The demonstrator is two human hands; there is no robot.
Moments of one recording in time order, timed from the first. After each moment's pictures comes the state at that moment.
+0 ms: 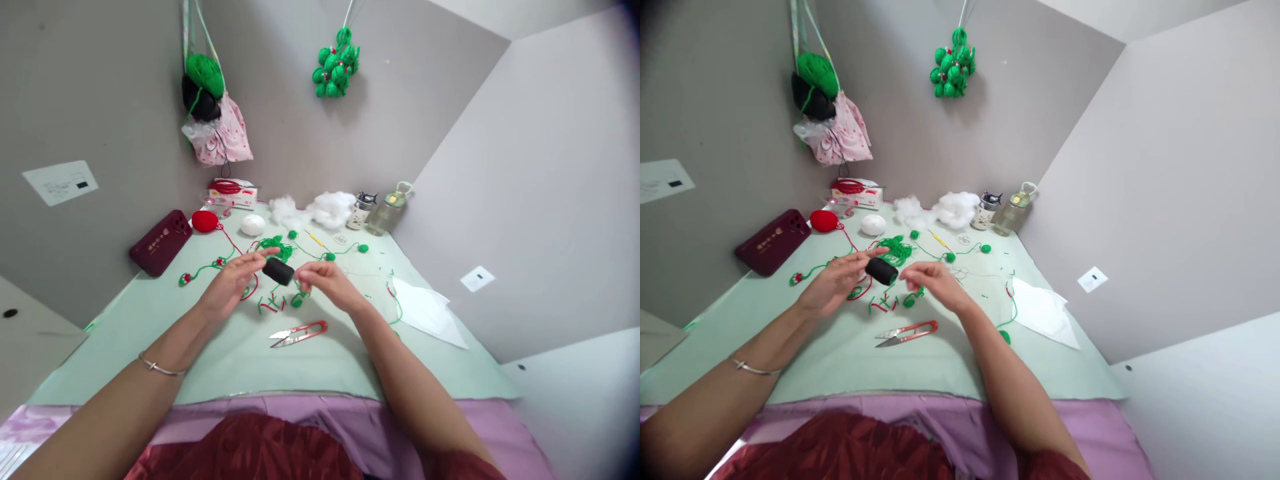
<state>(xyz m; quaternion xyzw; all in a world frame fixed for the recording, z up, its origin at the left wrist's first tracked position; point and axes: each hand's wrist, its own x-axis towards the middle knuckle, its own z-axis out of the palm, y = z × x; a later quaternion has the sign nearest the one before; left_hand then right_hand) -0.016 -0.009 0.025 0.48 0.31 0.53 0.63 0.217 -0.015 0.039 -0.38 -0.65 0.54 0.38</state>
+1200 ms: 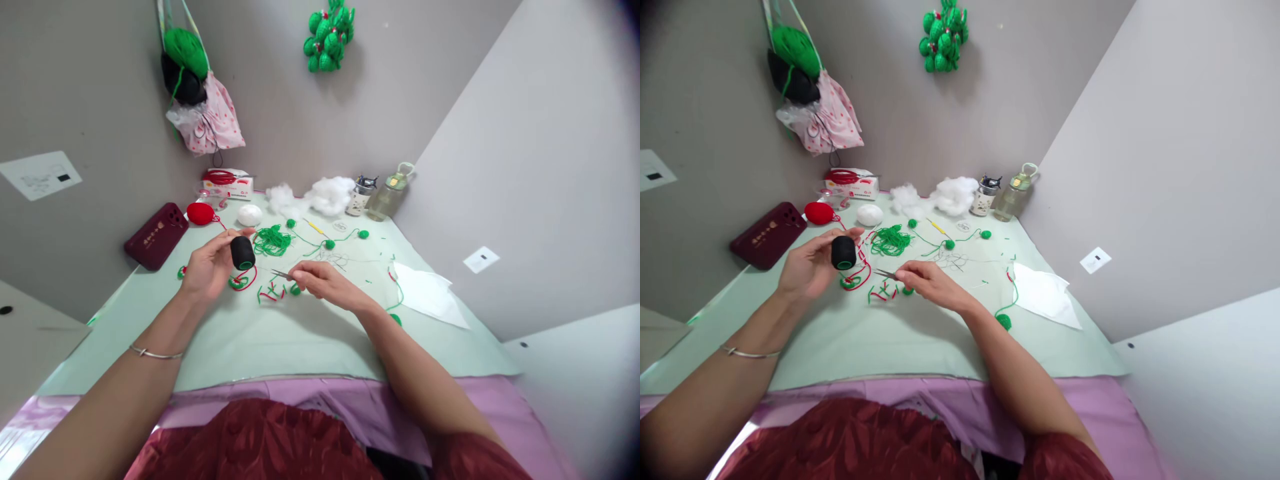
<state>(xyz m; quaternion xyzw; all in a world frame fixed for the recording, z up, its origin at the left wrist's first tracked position) -0.033 0.005 0.026 0.41 0.25 0.62 0.62 0.214 -0.046 0.053 -0.42 -0.72 0.48 0.27</state>
